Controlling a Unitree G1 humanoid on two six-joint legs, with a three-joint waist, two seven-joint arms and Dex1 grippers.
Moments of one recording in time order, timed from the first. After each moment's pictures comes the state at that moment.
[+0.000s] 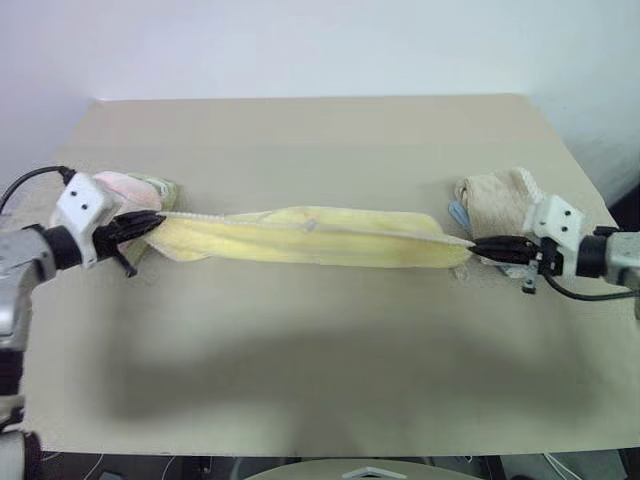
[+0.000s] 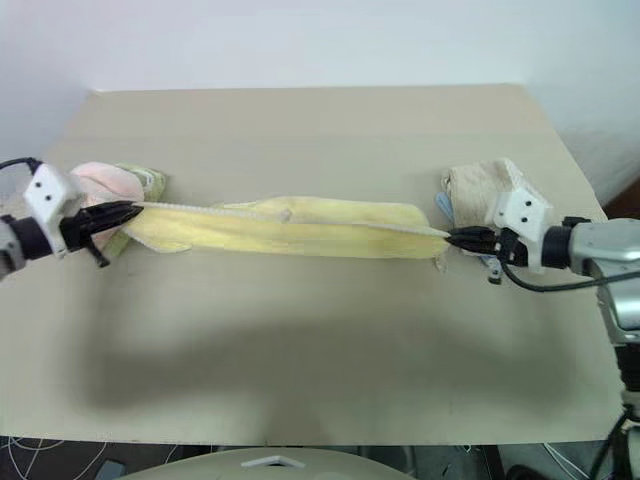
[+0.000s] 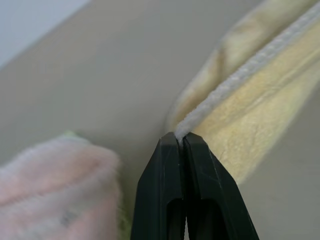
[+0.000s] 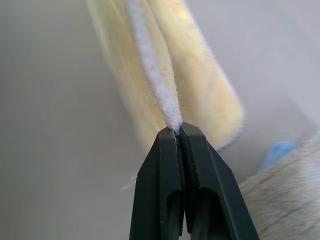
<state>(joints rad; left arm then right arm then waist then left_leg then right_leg) -0.40 0.91 0.18 0.30 -0.22 0.09 -0.93 -0.35 -0.98 -0.10 0.13 0.26 0.12 1.15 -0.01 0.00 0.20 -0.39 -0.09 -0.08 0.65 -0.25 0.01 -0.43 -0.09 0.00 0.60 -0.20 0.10</state>
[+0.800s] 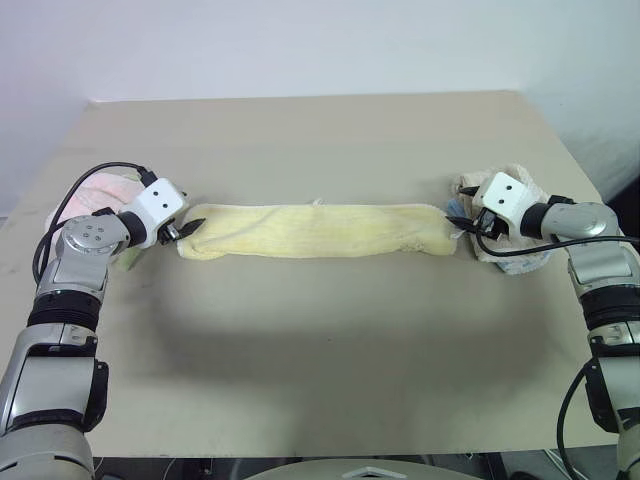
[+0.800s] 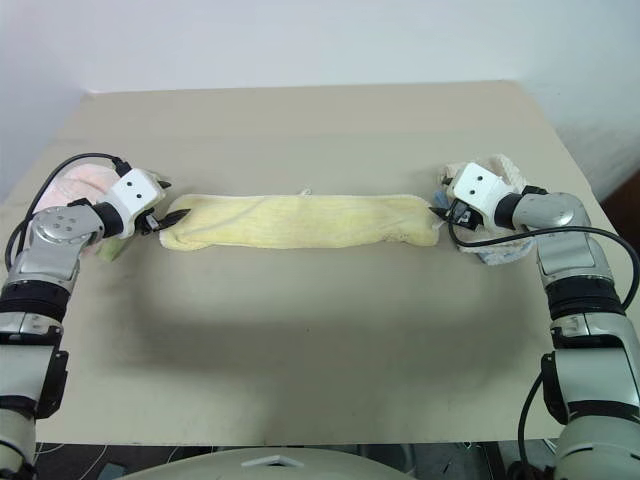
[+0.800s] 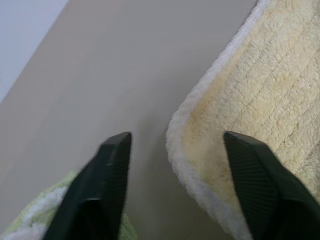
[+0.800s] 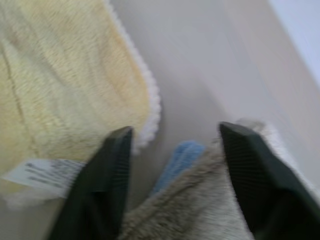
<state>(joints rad) -0.68 0.77 -0.03 0.78 0.07 -0.24 -0.76 -0.69 -0.82 0.06 0.61 -0.06 -0.21 0.88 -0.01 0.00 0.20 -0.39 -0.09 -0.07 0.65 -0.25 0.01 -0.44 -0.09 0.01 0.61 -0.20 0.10</state>
